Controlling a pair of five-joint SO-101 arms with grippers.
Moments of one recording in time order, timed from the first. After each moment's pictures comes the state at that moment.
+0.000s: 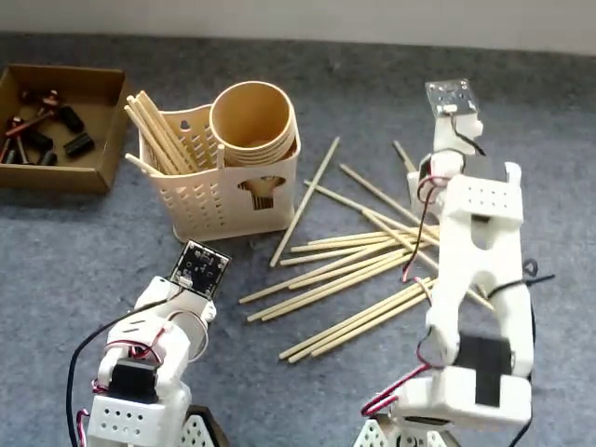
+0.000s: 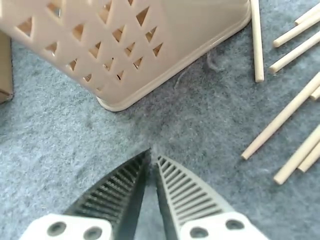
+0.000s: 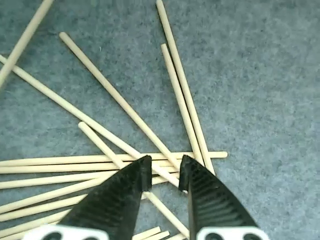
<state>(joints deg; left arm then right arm) 3.0 -103.9 96.0 63.3 -13.8 3.3 -0.4 9.7 62.5 18.9</state>
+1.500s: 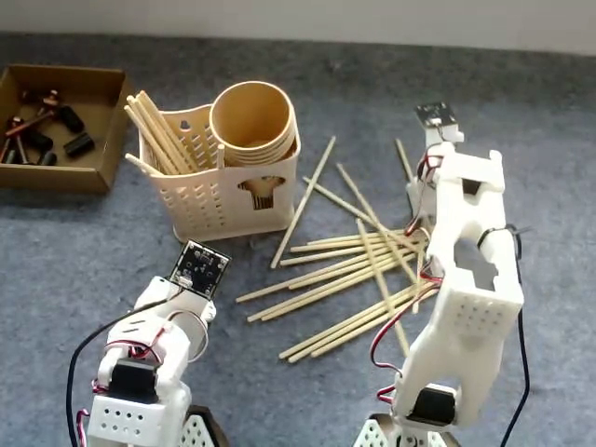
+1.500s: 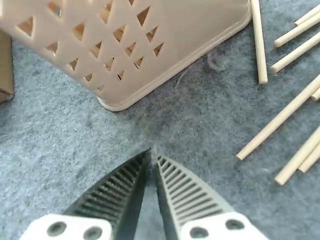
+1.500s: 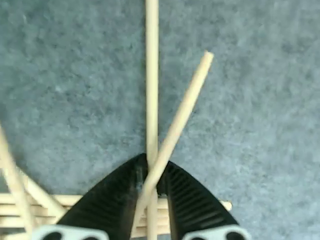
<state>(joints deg) 2.9 -103.9 96.0 63.3 -13.8 6.2 31.8 -9.6 62.8 26.4</state>
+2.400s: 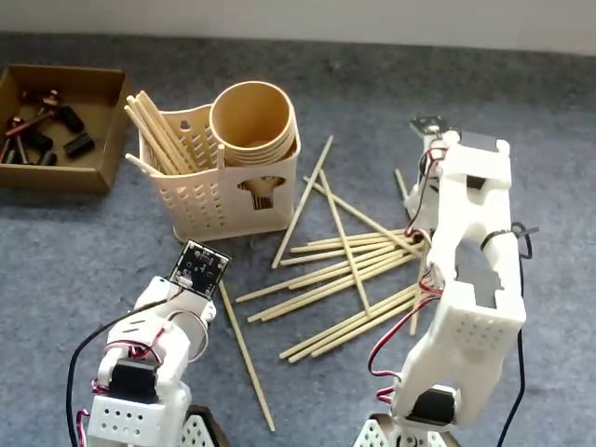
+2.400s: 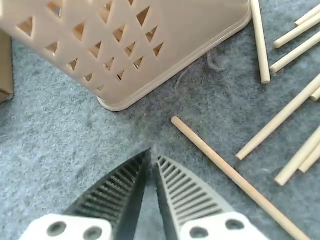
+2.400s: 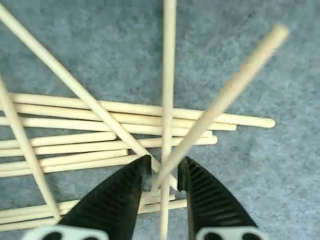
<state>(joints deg) 2.9 -103.9 96.0 63.3 -13.8 4.9 24.5 -9.5 83.6 26.5</state>
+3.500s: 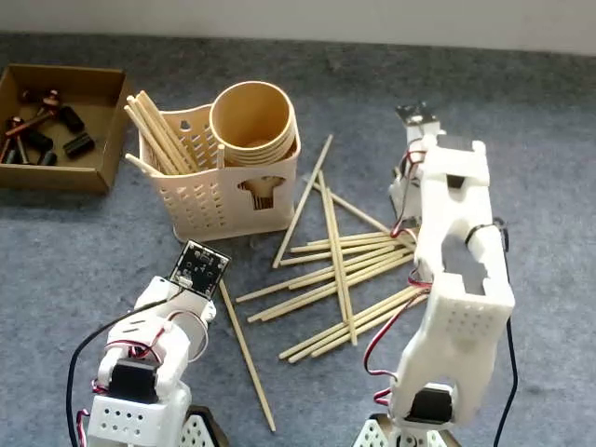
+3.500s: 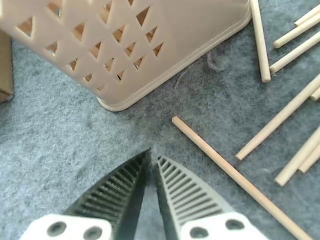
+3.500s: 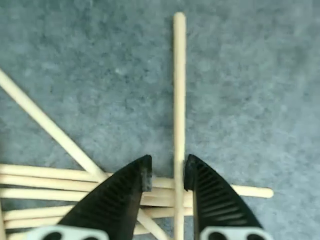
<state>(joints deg) 3.0 -103.9 96.0 63.3 -13.8 1.3 29.5 -9.5 69.4 23.8</state>
